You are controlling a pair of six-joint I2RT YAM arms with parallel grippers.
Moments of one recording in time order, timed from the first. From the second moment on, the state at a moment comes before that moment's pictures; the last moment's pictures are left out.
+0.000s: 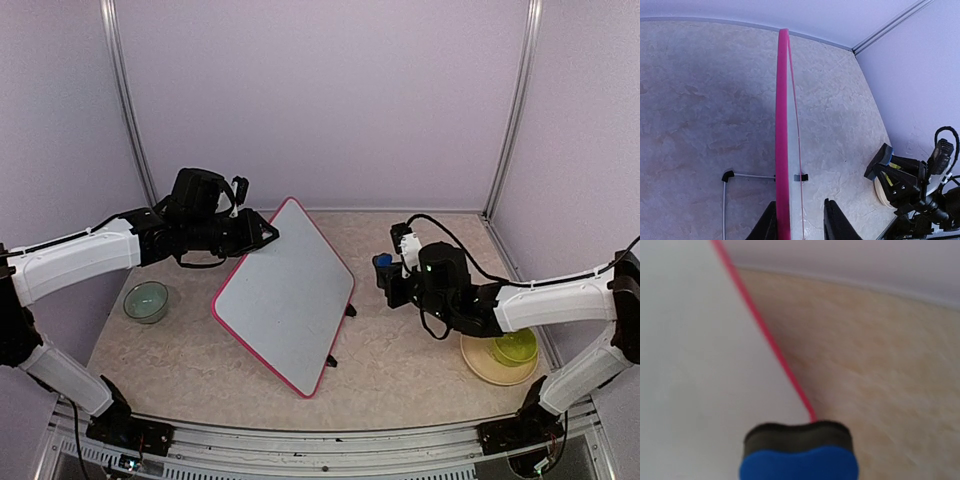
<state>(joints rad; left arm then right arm) -0.67 1.44 1.17 -0.25 0.10 -0.66 0.89 1.42 0.68 0.41 0.36 0.20</state>
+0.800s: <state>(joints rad) -0.67 1.38 1.17 -0.29 0.03 -0.63 0.55 1.67 0.82 0.12 0.03 0.42</state>
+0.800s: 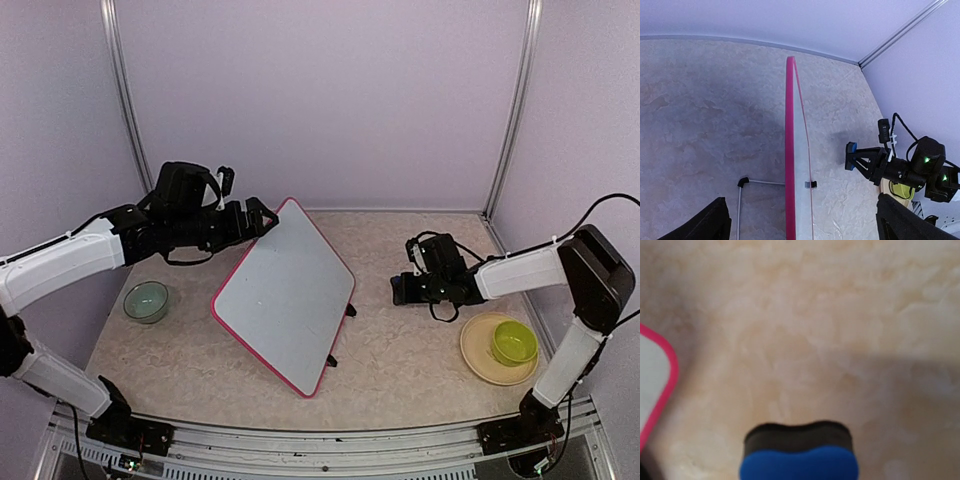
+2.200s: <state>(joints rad) -0.88 0.79 0.81 -0.34 -0.27 -0.80 0.55 1.70 1.04 -0.07 -0.08 0.08</state>
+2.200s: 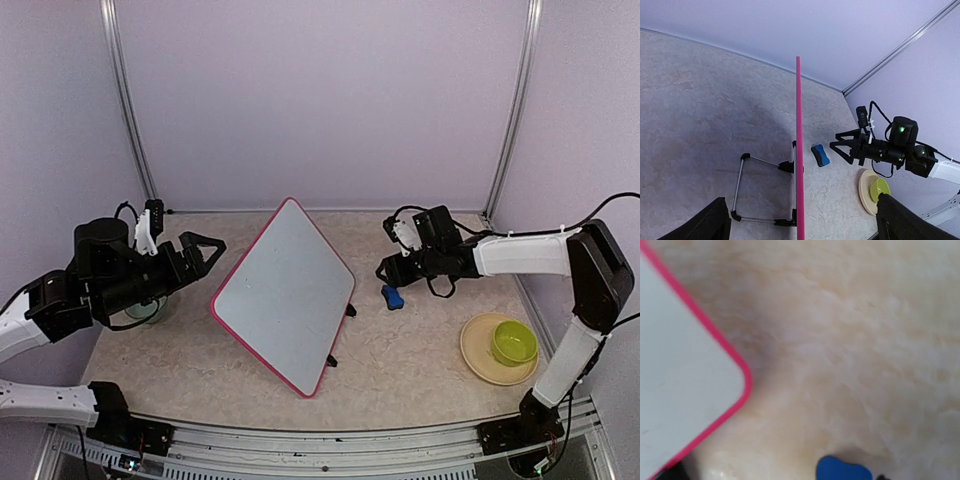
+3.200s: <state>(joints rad) -0.91 0.61 0.73 -0.44 -0.36 -0.89 0.72 1.91 1.04 -0.01 -0.13 -0.21</state>
